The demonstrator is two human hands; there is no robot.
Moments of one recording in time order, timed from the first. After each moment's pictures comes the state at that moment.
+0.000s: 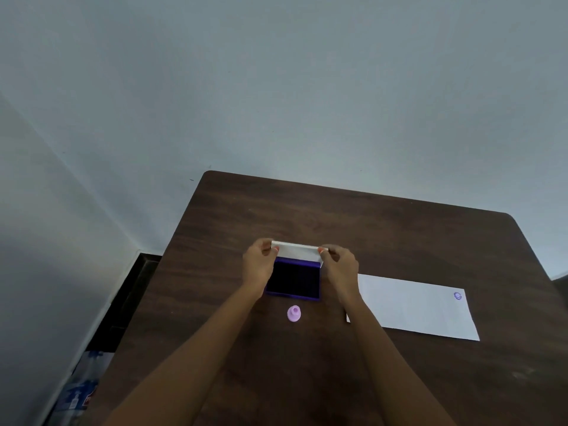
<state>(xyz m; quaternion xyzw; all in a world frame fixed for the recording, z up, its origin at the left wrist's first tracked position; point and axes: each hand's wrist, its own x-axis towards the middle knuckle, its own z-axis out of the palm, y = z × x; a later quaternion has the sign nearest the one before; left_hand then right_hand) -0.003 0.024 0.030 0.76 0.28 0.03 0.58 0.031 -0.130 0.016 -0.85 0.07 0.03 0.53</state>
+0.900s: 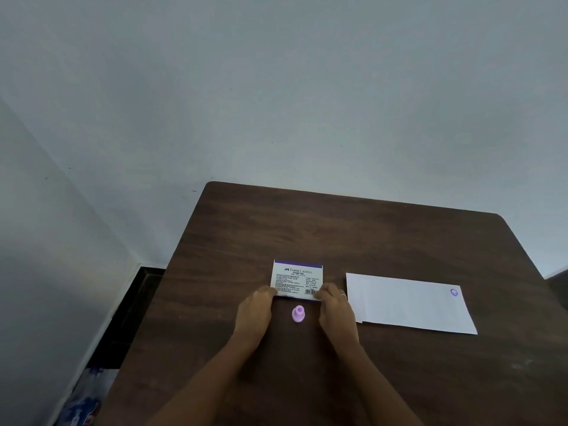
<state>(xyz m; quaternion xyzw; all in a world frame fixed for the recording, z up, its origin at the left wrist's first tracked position) -0.074 0.027 -0.007 0.96 0.08 -0.06 0.26 -0.043 -0.140 -0.020 -0.96 -0.11 0.03 0.25</state>
